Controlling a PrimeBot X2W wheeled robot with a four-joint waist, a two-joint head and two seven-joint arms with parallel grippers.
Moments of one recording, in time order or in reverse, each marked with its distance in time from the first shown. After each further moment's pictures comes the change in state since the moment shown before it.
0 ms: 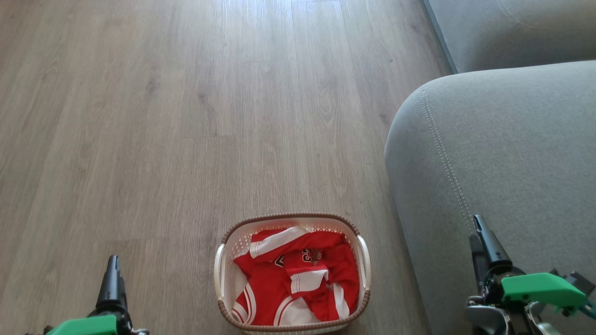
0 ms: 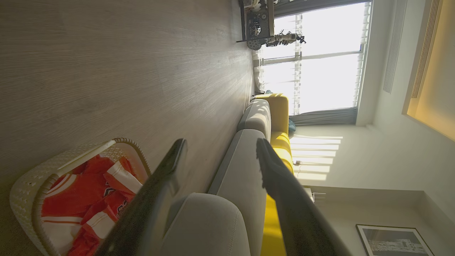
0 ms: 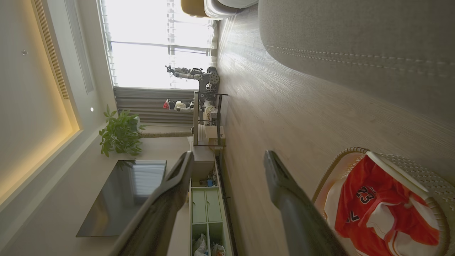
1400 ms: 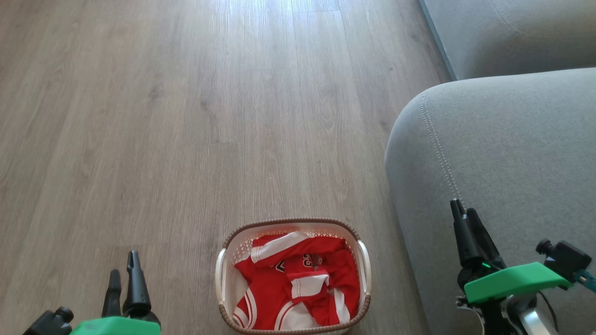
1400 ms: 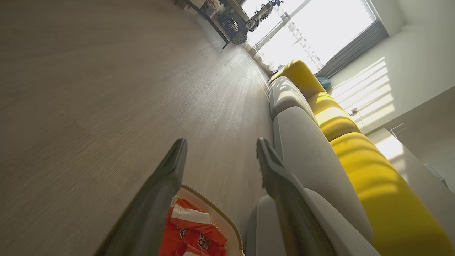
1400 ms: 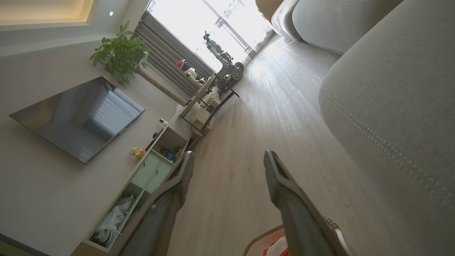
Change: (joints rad) left arm 0.044 0.002 -0.074 -0.082 0.646 0.057 -0.125; right arm 0.006 0.087 -0.091 -0.064 -0.774 0.000 -0.003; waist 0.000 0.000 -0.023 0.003
